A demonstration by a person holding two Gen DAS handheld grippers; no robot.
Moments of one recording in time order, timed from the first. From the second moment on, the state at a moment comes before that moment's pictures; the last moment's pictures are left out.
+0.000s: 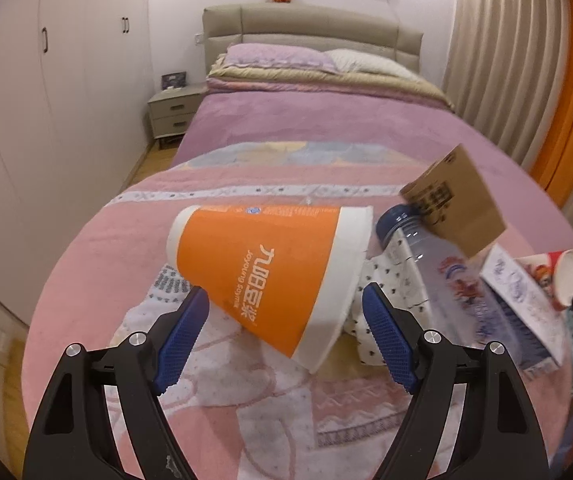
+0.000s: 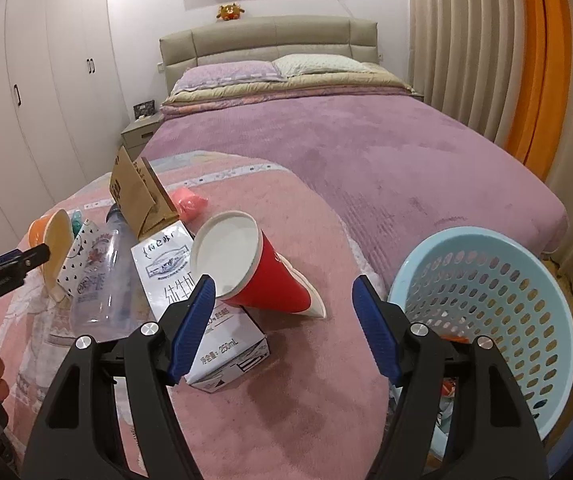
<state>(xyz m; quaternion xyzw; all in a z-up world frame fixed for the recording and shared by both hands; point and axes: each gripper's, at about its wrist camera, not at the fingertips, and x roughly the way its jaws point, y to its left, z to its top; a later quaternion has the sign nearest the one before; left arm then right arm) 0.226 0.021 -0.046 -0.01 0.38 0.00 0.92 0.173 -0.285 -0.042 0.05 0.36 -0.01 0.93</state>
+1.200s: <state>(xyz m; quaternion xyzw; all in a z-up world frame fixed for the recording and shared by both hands) 0.164 0.028 0.015 -0.06 0.25 -0.03 0.97 0.154 -0.281 0.006 0.03 0.28 -0.02 0.96</state>
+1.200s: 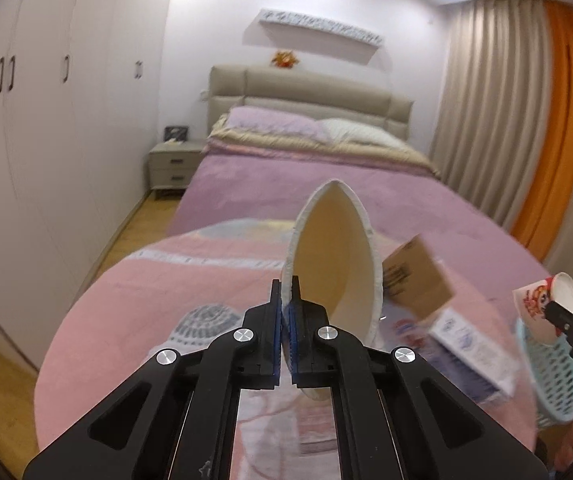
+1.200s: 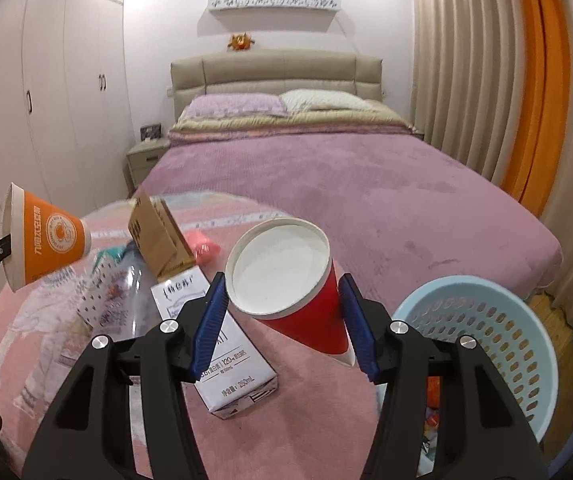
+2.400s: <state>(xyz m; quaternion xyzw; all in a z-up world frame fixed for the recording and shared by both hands) 0.170 -0.274 -0.006 0.02 0.31 -0.34 0.89 0.088 -0.481 -0.016 0.20 0.32 -0.16 0.91</state>
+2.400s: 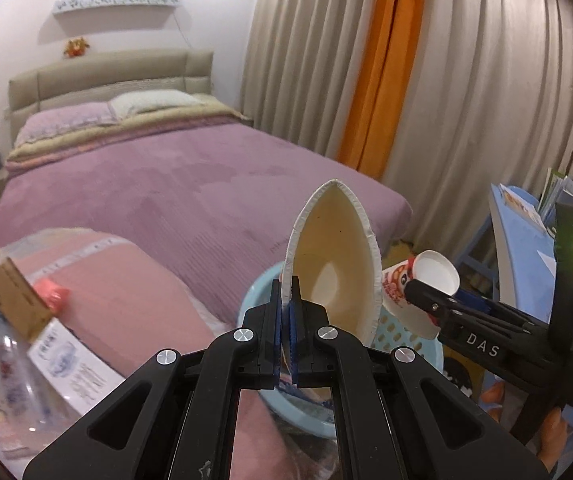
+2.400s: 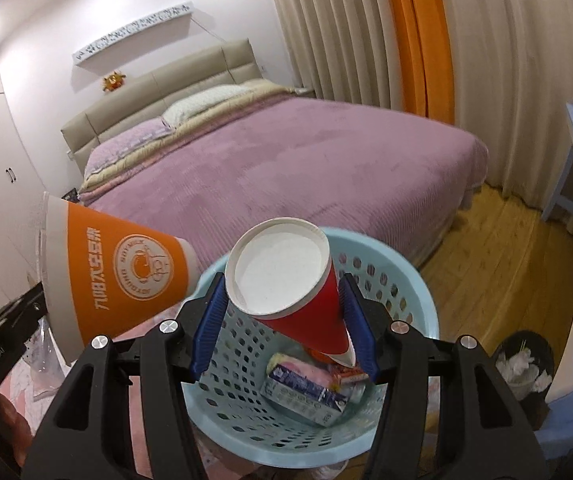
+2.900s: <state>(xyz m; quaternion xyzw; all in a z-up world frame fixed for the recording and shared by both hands) 0.169 -0.276 -0.020 0.04 0.32 -0.32 0.89 0.095 -0.491 -0.044 0.22 0.36 -0.16 0.90</state>
